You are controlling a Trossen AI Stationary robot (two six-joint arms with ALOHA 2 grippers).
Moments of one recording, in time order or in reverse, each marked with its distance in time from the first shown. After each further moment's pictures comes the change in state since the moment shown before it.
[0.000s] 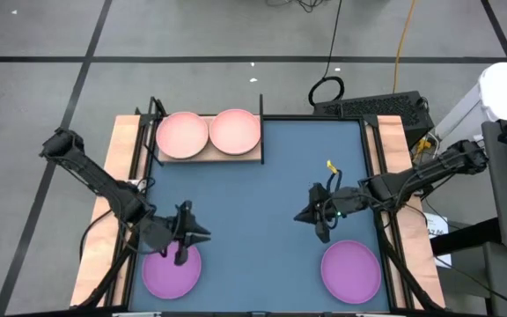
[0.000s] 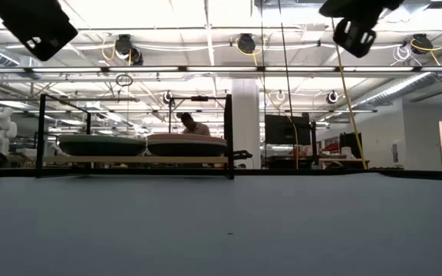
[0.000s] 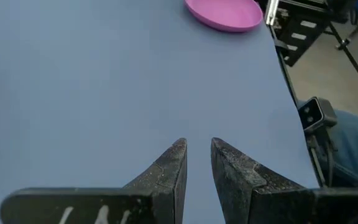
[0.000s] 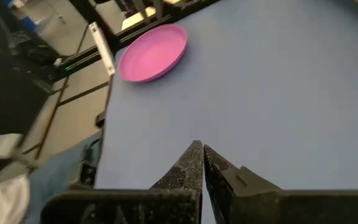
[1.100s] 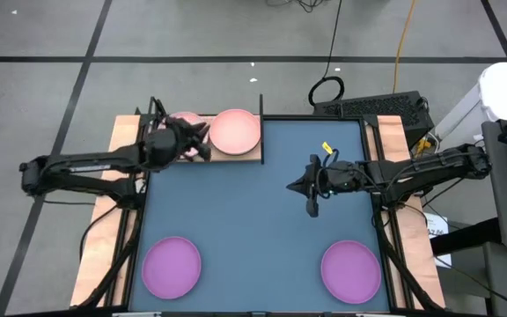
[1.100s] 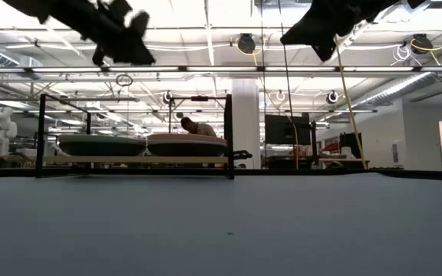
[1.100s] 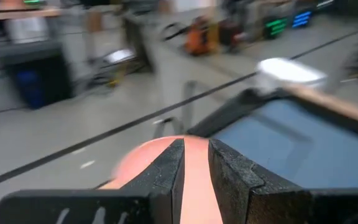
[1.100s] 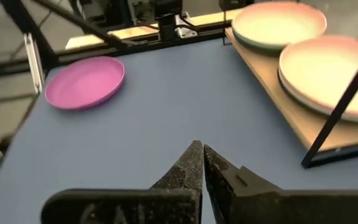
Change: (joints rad) left arm 0.939 -0.179 0.000 0.208 -0.093 0.406; right arm -0.235 -0.006 -0.012 0.080 0.049 -0.380
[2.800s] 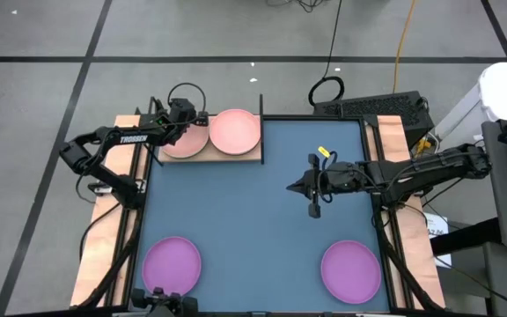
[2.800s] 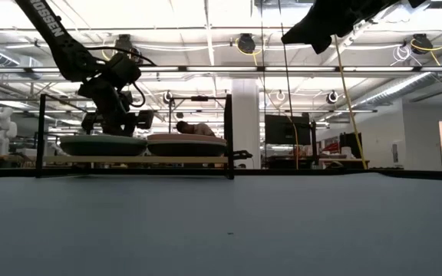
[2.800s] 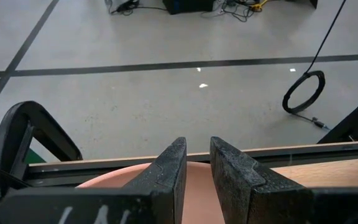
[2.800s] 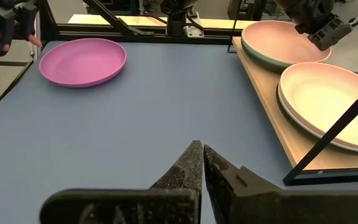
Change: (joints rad) left arm 0.582 0.530 0.001 0.155 0.054 -0.185; right arm 0.005 0.000 0.000 -0.002 -0.002 -0.210
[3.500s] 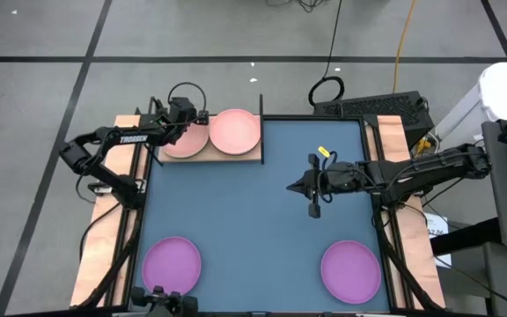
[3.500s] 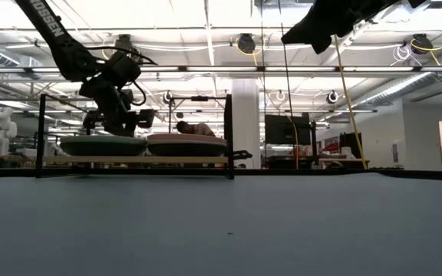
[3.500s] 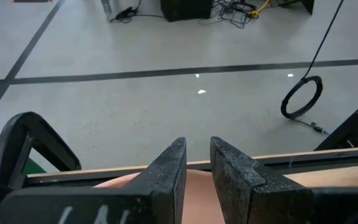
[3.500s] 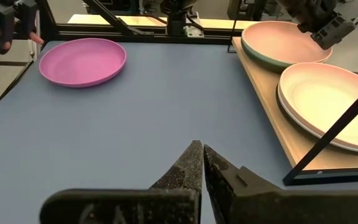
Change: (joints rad) left arm 0.000 0.000 0.000 0.037 -0.004 0.028; right arm 0.000 0.000 0.000 0.000 0.001 -0.001
